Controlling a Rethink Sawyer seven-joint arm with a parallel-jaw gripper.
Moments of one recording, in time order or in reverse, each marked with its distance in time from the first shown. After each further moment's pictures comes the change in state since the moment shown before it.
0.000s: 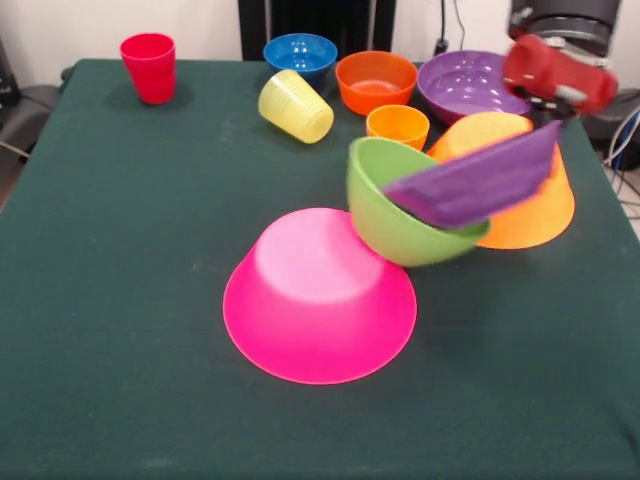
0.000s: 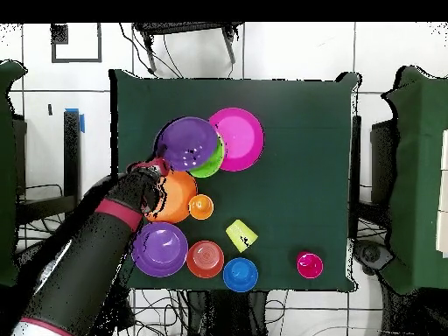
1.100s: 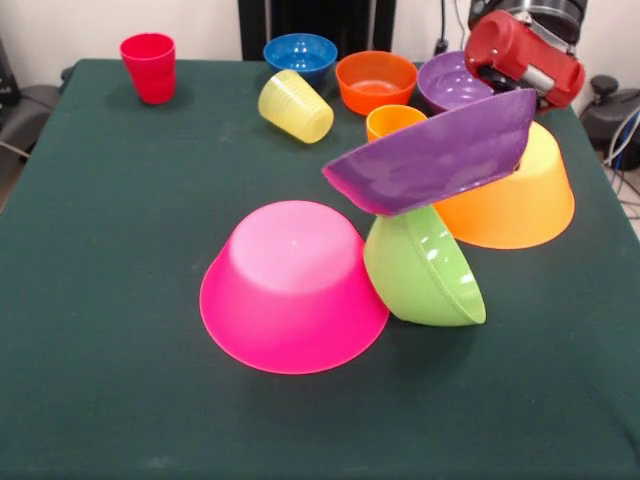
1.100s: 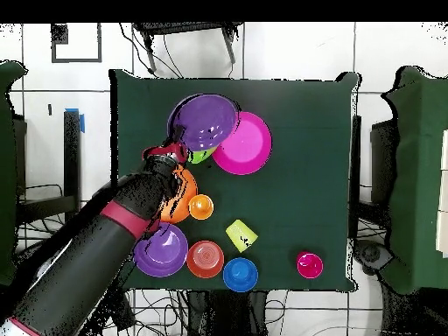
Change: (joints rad) arm 0.025 0.169 -0.291 -0.023 0.161 -0.152 0.001
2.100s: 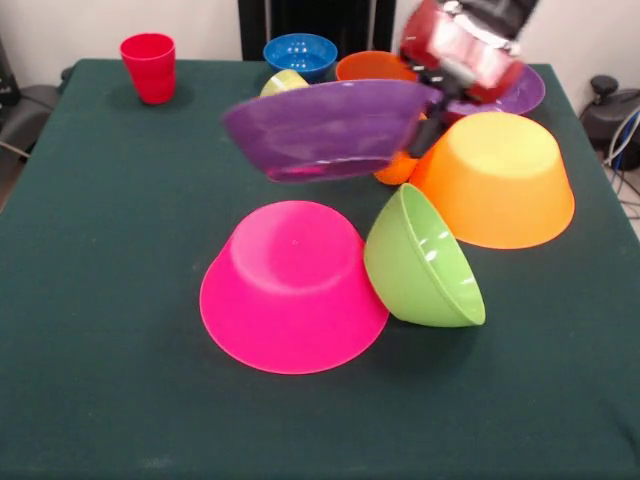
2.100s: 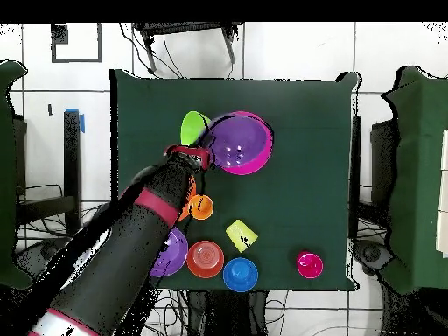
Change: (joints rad) arm -0.155 -0.188 0.213 0.020 -0.012 0.357 -0.005
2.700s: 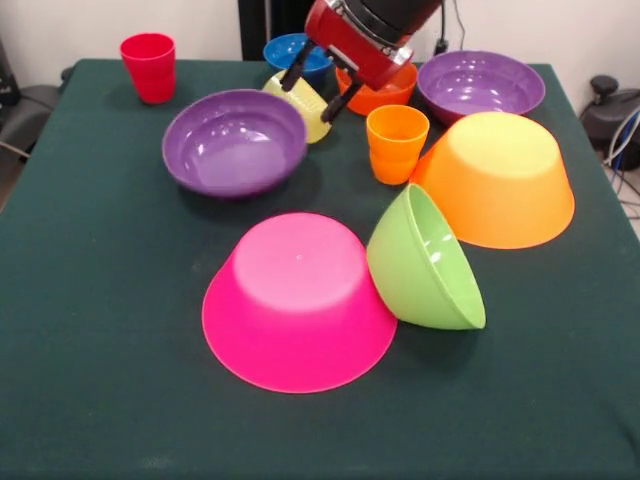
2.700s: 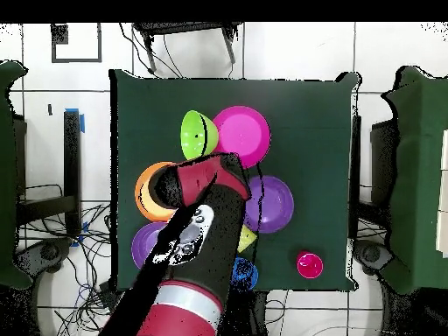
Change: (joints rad) arm -0.325 -0.201 0.379 0.079 0.017 0.662 -0.138
